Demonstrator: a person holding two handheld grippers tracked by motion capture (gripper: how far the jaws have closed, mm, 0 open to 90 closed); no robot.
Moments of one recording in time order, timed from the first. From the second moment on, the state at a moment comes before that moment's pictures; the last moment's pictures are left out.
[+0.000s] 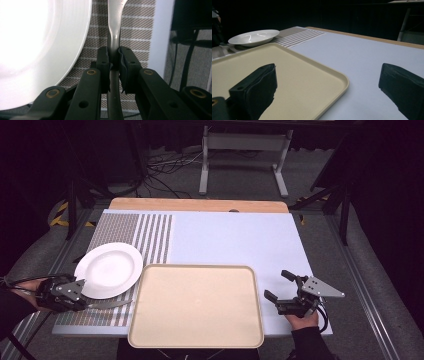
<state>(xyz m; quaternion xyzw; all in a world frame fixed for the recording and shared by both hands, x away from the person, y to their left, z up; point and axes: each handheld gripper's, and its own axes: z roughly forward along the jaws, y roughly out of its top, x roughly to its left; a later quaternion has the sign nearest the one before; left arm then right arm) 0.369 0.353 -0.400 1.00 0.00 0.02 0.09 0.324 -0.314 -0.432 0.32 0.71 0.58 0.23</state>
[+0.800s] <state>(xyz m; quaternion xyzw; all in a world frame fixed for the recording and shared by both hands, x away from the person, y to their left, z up) 0.389 0.349 -0.353 0.96 0.19 0.04 0.19 0.324 -0.315 -0.431 0.32 0.71 0.59 0.23</state>
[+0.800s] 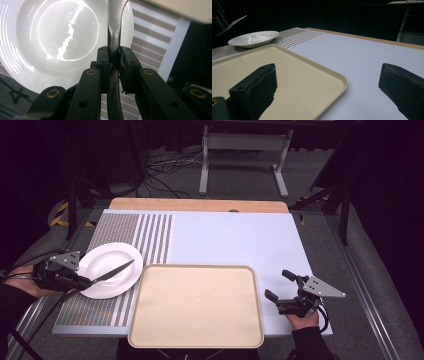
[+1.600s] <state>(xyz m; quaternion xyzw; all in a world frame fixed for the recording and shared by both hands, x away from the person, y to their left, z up) 0.394 0.316 -0.340 0.92 0.29 0.00 0.27 0.322 -0.319 -0.428 0.32 0.70 0.59 0.24</state>
